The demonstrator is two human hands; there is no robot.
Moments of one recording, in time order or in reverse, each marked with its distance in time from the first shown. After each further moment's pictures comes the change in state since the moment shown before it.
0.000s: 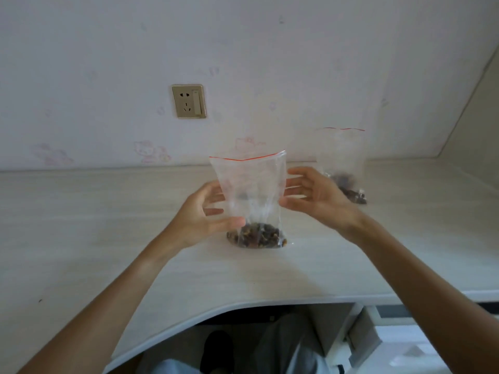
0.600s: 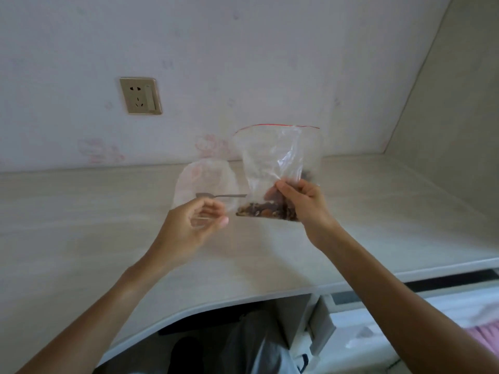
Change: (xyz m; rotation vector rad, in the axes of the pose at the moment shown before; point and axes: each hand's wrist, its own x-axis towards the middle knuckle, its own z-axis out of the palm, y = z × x) left_hand -0.006 0.004 0.064 0.096 0.047 0.108; right_hand -0.016 0.036 -0.028 0.179 0.331 0.066
